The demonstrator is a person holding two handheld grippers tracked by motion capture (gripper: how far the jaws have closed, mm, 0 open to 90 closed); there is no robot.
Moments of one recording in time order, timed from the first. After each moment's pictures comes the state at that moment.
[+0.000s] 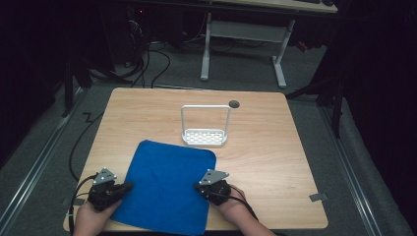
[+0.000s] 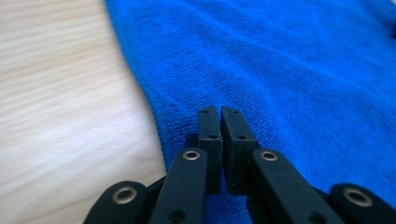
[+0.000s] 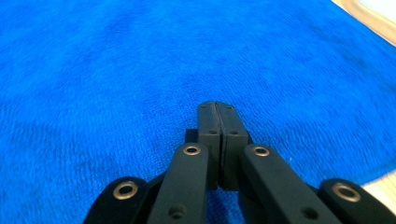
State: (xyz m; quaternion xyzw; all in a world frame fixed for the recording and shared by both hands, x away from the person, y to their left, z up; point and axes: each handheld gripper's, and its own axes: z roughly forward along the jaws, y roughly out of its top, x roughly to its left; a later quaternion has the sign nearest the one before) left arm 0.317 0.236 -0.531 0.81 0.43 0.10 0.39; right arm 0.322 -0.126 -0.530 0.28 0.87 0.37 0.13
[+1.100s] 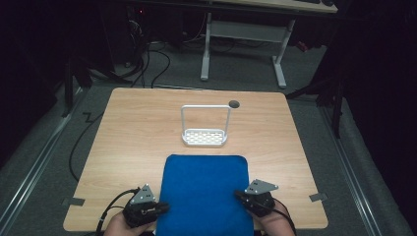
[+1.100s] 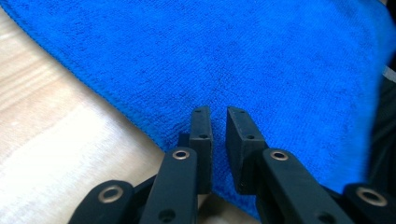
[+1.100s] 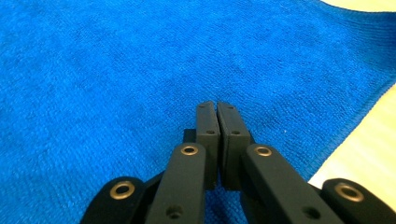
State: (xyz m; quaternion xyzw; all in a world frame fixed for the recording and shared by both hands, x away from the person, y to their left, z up) left arm 0.277 0.147 -0.530 0.87 0.29 0.02 0.41; right arm 0.278 -0.238 -0.527 0.35 0.85 0.36 0.16
